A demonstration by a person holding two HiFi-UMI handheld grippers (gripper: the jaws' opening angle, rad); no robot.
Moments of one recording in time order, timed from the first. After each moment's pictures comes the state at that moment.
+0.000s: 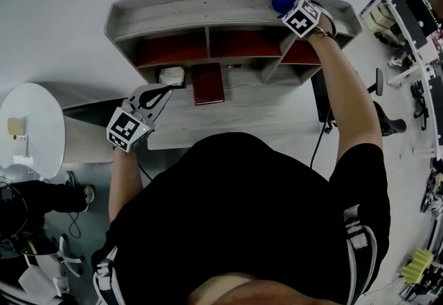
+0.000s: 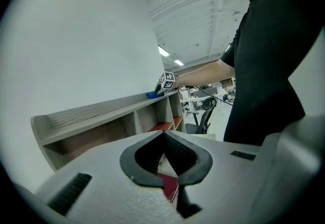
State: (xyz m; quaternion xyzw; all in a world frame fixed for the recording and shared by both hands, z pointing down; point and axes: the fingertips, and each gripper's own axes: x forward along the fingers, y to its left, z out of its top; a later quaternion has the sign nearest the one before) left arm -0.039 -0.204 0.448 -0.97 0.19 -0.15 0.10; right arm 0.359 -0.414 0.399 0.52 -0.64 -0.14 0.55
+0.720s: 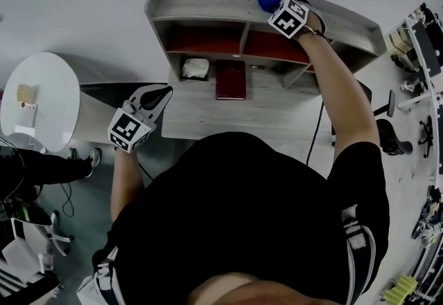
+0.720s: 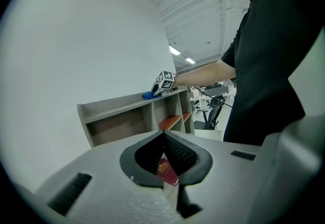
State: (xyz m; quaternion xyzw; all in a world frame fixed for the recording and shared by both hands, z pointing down) left arm -0.139 -0.182 0.456 -0.95 0.27 -0.15 0.08; right arm 0.176 -0.445 0.410 0.44 -0.69 -0.19 0.54
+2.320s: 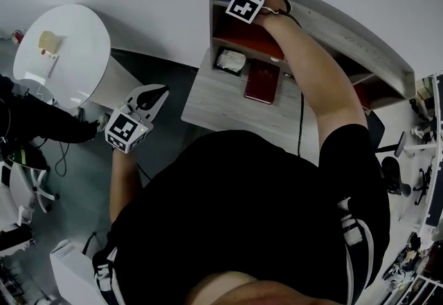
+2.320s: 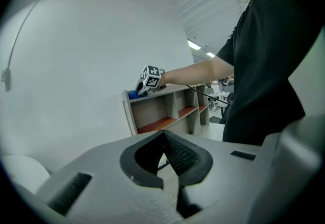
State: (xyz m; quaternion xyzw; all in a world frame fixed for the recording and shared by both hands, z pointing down) left arm -0.272 -0.136 0.472 -0.91 0.39 -0.16 0.04; right arm -0.153 -0.470 0.412 0.29 -0.75 -0.30 0.51
